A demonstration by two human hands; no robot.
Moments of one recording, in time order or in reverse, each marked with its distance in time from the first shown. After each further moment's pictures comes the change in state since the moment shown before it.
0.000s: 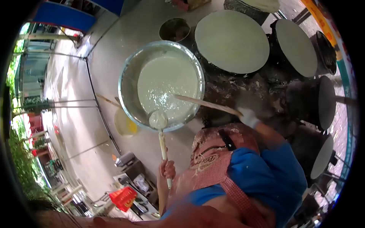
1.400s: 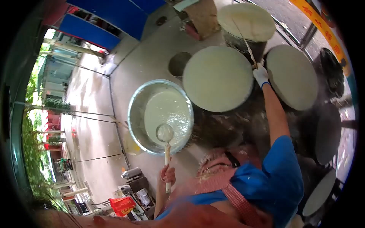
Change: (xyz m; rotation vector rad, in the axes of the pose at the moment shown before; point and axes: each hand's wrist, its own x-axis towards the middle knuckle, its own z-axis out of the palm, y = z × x) left_hand 0.105 -0.127 0.062 0.060 -0.246 -0.014; right_hand 0.267 0.193 -0.273 0.207 0.572 0.278
